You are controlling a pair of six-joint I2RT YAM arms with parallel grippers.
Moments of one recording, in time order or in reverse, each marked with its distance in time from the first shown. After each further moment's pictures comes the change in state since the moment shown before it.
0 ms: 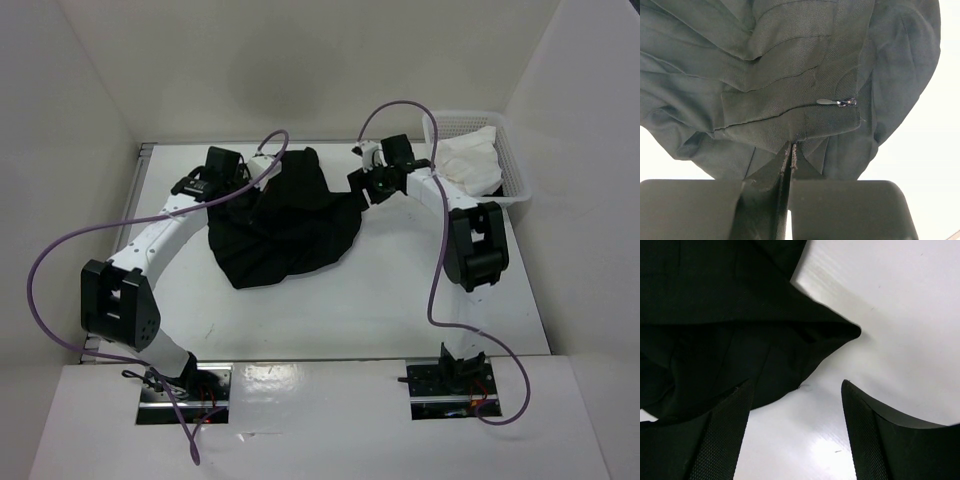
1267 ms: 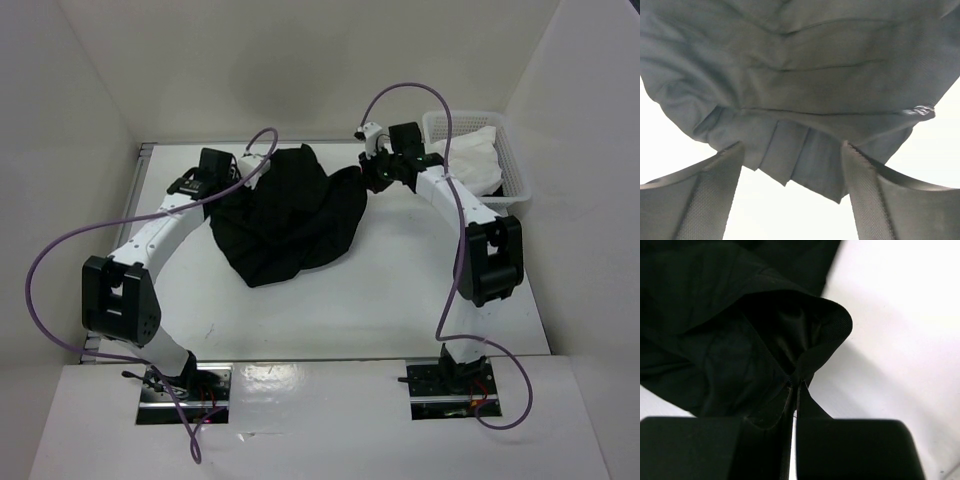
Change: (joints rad) left arm 0.048 0.019 -0.023 0.018 -0.035 -0.050; right arm 0.008 -0.125 0.004 0.036 -0.006 -0.058
